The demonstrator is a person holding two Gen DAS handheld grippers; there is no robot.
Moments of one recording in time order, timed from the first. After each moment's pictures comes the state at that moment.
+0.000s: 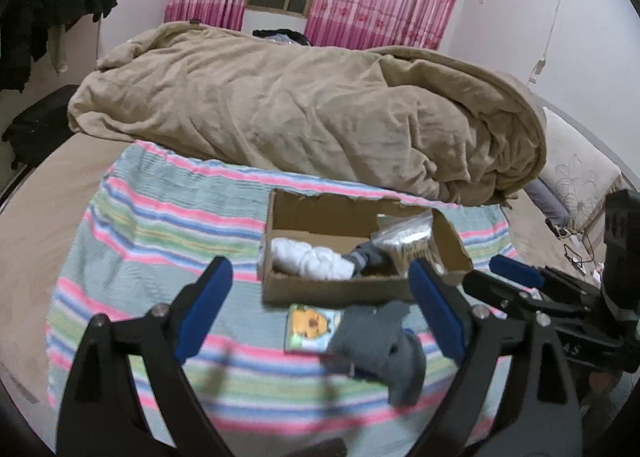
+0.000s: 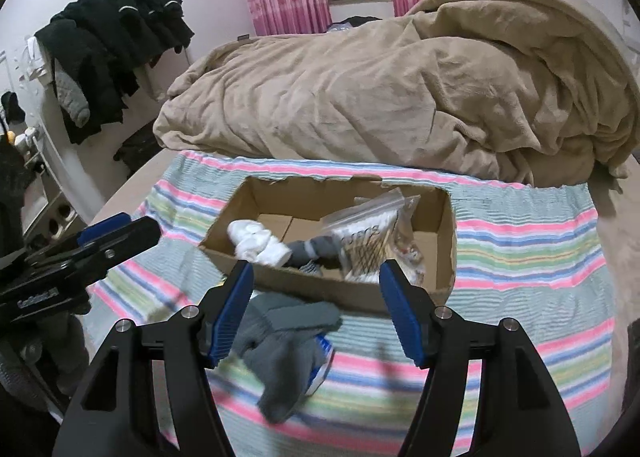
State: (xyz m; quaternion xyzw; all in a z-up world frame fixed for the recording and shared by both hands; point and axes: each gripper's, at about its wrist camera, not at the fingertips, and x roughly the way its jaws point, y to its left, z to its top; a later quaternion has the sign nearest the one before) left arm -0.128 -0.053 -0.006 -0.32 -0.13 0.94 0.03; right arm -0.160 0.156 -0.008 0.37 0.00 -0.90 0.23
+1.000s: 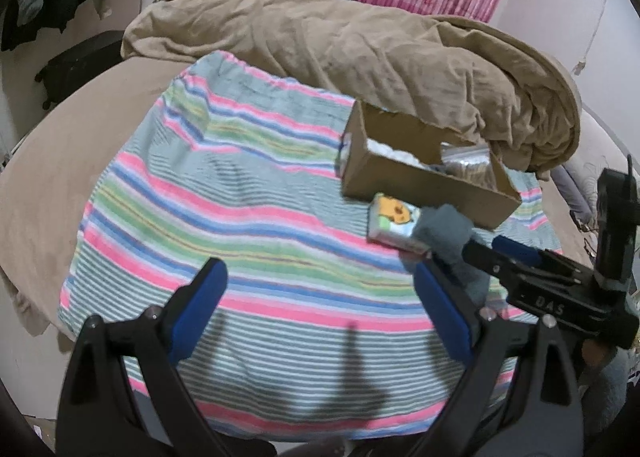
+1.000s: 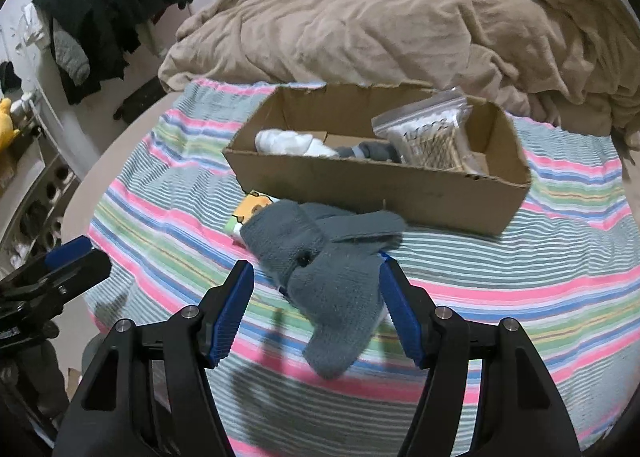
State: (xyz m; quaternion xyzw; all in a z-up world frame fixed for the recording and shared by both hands) left arm -0.062 -0.099 -0.078 -0.39 -0.17 0.91 -0.03; right arm -0.137 0.107 -0.078 0.43 0.03 -0.87 0.22
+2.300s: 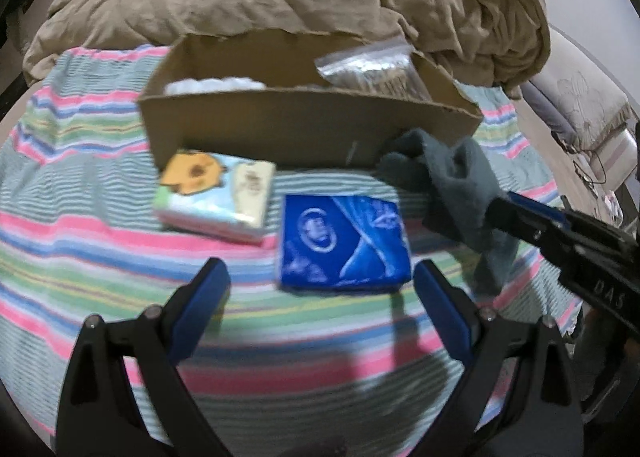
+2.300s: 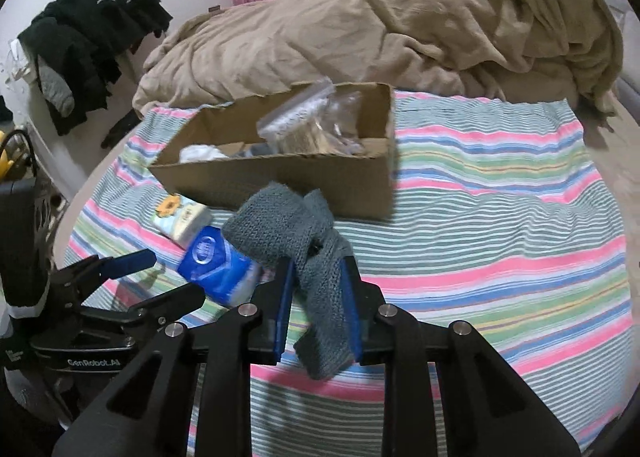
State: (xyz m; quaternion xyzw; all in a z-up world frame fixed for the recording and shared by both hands) left arm -0.146 0.044 -0.126 -0.45 -0.08 0.89 0.07; right arm -0.145 0.217 -0.088 0.42 0.00 -0.89 0.20
